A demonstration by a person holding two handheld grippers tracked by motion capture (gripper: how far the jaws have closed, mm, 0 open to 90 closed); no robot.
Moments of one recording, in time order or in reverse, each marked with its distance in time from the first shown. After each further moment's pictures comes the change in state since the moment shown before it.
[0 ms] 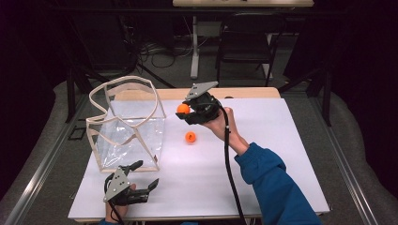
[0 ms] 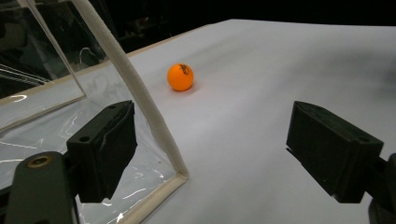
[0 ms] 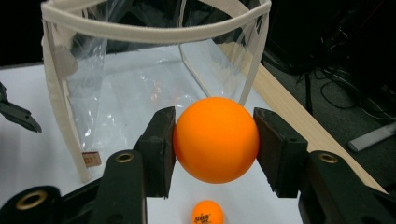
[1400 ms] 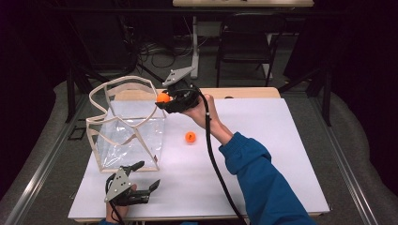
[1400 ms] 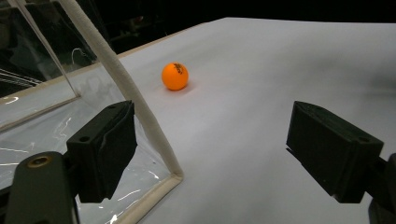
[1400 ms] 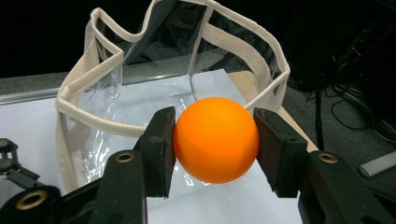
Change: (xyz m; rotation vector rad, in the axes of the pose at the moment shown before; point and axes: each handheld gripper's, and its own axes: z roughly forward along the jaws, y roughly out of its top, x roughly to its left) left arm -0.002 0.000 0.002 0.010 -0.018 0.012; right arm 0.007 0.057 0.028 -0.023 0.043 -0.027
